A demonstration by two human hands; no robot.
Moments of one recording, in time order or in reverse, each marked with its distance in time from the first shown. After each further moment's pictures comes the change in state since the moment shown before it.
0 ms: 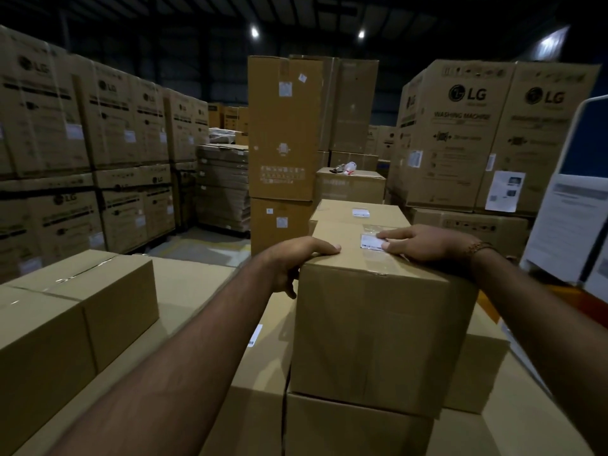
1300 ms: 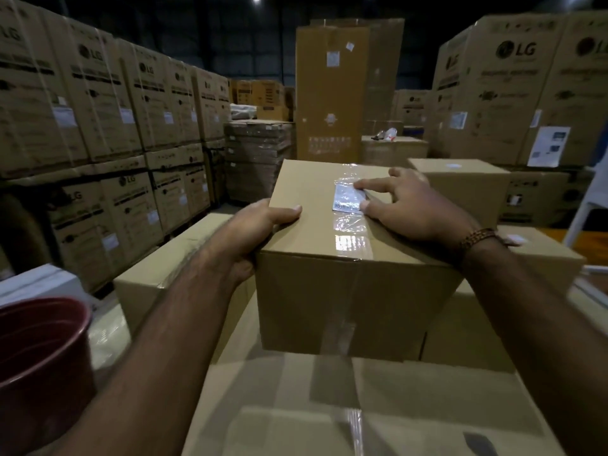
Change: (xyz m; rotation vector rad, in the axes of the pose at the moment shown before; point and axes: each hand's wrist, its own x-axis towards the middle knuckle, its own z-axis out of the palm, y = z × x) left_hand -0.326 -0.164 -0.295 -0.258 0.172 0.236; right_hand -0.208 -0.391 0.206 0.072 0.325 -0.154
